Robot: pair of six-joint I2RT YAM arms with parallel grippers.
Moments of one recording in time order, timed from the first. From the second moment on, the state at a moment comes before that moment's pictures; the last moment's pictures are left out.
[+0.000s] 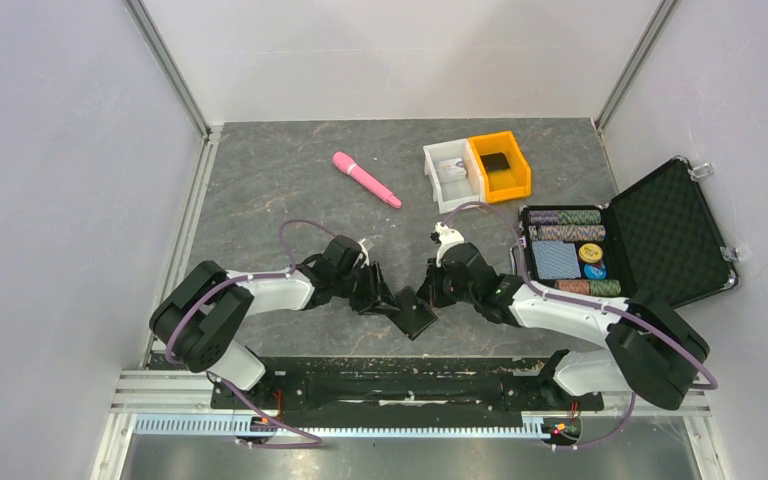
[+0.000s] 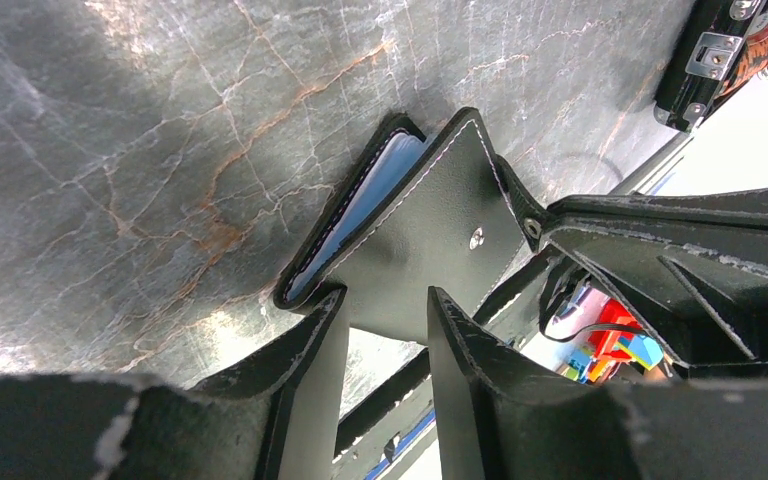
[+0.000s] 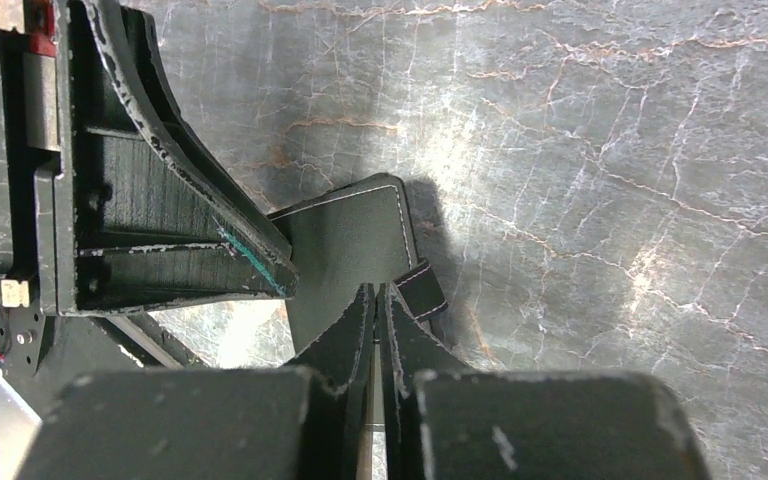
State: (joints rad) left arm -0.69 1.53 0.58 0.08 0.43 -0.93; right arm 0.82 1.31 0.56 0.07 -0.03 0.57
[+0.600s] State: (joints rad) left arm -0.69 1.47 0.67 -0.15 0.34 -0.90; right arm 0.77 1.14 0.54 -0.04 -0.01 0.52
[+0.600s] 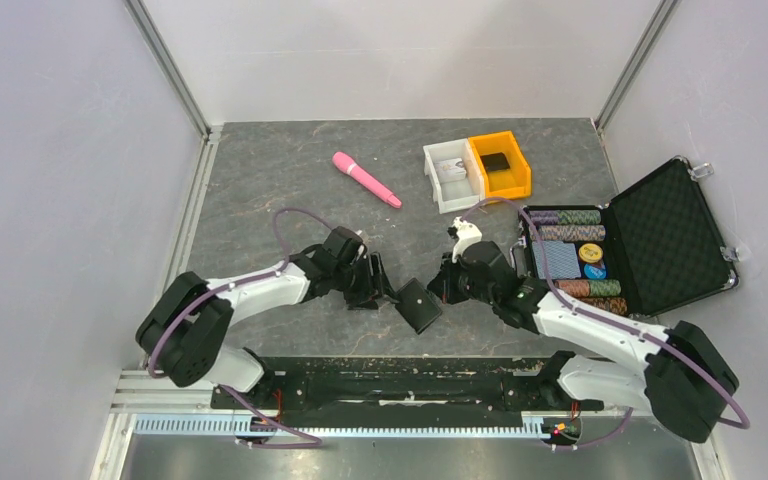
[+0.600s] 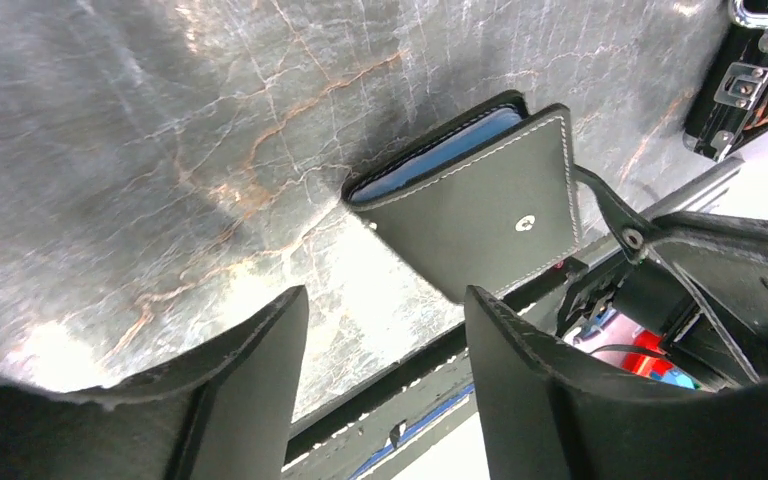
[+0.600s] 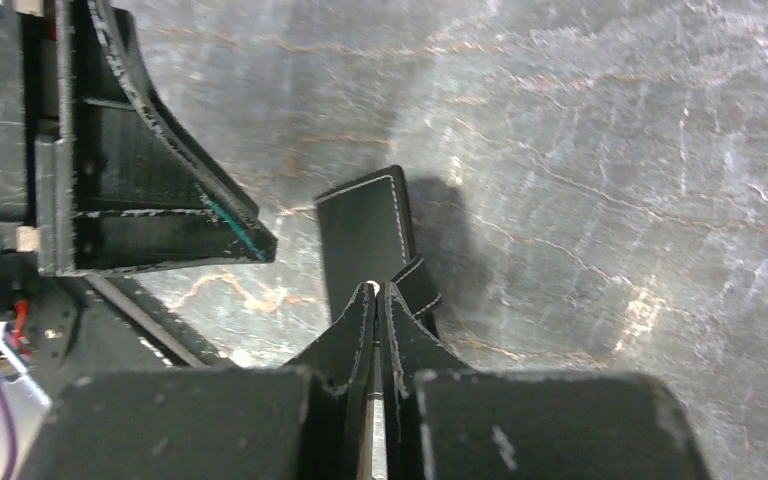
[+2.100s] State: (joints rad) left arm -0.69 1.27 0.62 -0.26 0.26 -0.89; right arm 0.67 1.01 0.32 0.02 0.01 0.62
